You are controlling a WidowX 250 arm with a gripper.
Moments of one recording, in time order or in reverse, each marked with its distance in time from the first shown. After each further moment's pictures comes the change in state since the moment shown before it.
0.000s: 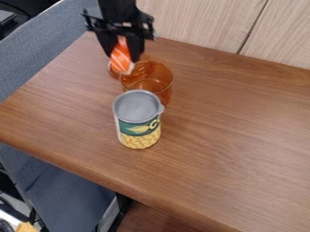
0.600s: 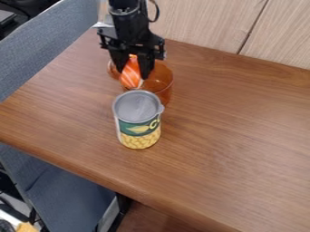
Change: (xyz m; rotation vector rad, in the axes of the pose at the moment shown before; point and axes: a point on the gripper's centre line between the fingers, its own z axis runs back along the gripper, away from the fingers) arm 0.004 -0.006 -0.030 0.012 0.027 -0.021
